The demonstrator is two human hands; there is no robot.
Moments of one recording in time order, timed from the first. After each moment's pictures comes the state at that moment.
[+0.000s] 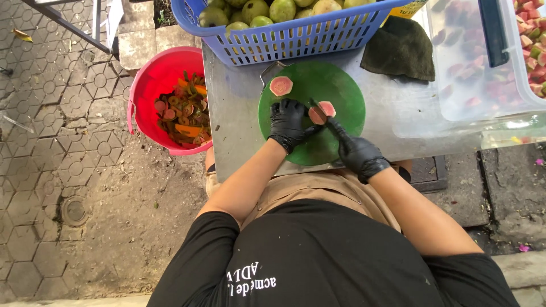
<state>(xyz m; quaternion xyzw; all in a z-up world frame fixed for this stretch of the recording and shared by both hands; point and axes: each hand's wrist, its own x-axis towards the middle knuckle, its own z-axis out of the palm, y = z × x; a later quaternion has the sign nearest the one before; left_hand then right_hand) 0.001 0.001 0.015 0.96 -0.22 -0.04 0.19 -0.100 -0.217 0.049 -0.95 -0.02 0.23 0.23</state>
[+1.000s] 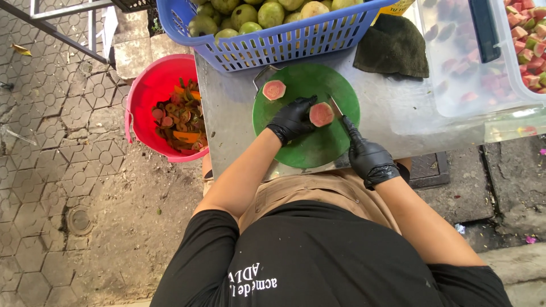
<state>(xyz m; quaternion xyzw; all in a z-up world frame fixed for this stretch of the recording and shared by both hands) 0.042 -0.008 -0.029 0.83 -0.37 -0.07 0.41 -0.115 -0.235 0.065 -0.96 0.04 0.19 0.18</state>
